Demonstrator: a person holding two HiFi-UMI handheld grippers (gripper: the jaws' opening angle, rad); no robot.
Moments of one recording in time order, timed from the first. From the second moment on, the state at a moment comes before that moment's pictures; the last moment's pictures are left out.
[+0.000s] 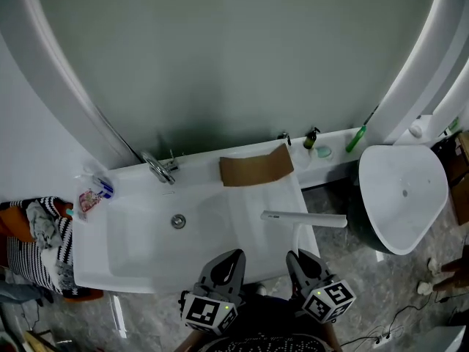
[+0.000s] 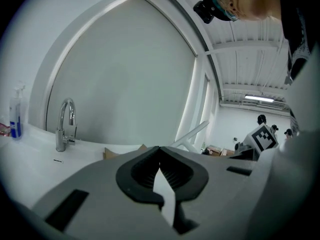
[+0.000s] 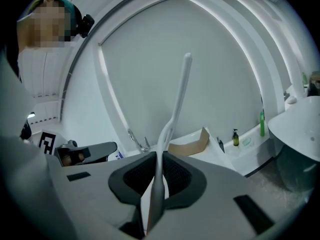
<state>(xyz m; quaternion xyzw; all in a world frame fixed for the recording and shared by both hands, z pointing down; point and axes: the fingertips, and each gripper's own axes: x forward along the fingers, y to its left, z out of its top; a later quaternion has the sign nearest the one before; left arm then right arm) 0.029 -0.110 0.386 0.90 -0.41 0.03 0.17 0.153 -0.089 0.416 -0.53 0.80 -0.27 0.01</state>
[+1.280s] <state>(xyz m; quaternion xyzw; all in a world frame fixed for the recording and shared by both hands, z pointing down) 0.026 -0.140 0.391 0.87 -0.47 0.05 0.17 0.158 -0.193 0.520 -0.46 0.75 -0.47 0.06</state>
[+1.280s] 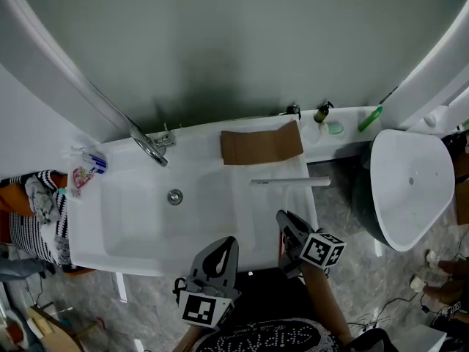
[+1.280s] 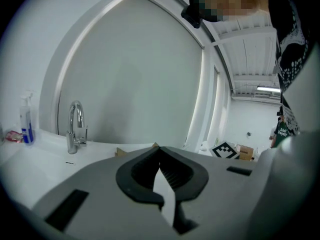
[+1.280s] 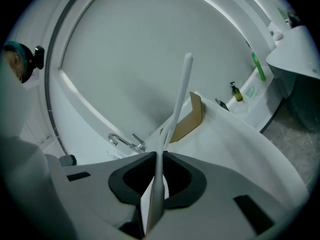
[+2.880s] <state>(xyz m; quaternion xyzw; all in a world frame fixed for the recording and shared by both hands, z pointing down) 0.023 -0.164 0.406 0.86 -0.47 0.08 0.17 0.184 -0.242 0.608 -0.48 0.72 -0.50 -0.01</state>
